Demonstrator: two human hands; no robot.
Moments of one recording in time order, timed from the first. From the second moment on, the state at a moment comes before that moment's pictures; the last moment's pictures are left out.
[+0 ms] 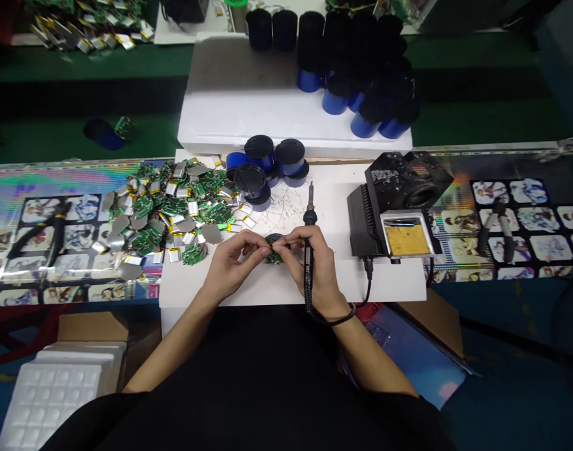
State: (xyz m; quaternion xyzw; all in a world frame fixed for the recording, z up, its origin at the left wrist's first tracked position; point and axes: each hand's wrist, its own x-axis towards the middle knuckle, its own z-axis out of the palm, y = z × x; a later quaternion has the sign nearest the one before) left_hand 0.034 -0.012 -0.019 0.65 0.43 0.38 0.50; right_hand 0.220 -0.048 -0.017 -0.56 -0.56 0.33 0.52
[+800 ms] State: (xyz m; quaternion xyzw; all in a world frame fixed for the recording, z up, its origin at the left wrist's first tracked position) left_hand 0.039 -0.019 -0.024 0.62 0.45 0.43 0.47; right_hand 0.212 -0.049 -0.017 -0.54 -0.55 0.35 0.53
